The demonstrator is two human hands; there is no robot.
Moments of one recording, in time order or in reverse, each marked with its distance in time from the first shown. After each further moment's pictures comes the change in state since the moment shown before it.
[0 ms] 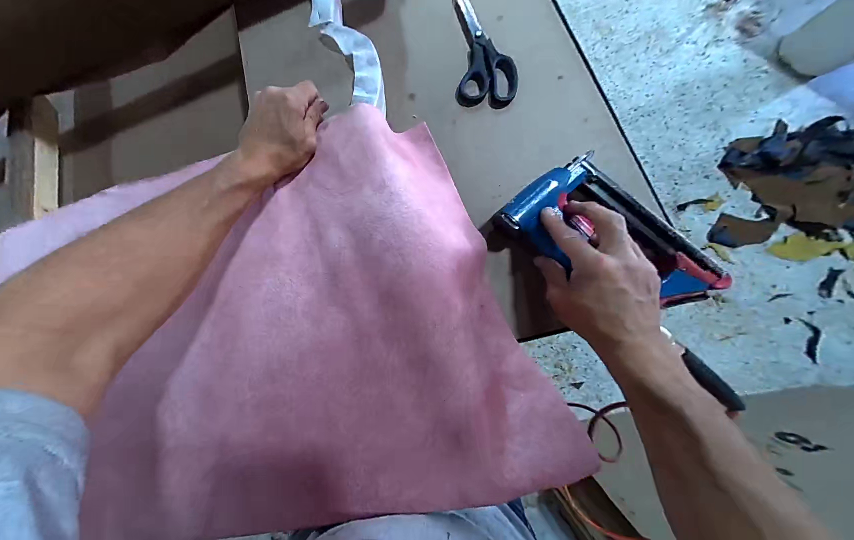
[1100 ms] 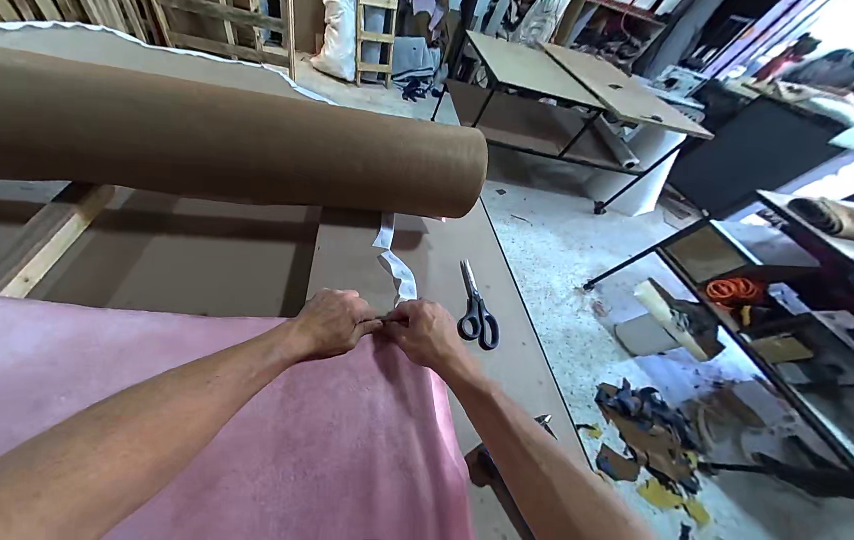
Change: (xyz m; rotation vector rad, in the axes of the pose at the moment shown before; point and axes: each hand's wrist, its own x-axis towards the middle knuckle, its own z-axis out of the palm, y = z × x) left_hand 0.006 -0.035 0.020 -0.155 0.033 0.287; right_hand 0.254 -0.179 0.041 0.030 -0.290 -0.271
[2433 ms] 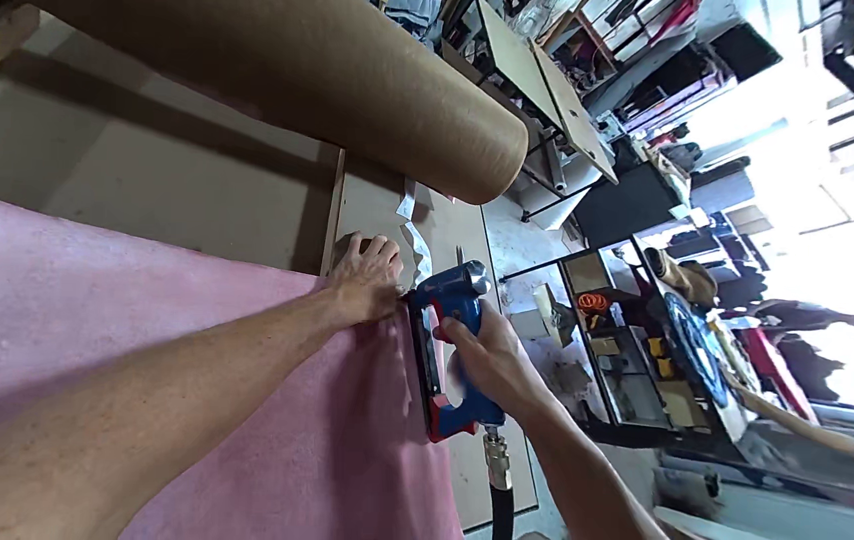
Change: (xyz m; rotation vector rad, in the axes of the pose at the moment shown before) left_hand 0.004 0.006 0.003 -0.026 0.076 -0.240; right_hand -0.068 -0.099 -0.057 0.330 -0.066 0.580
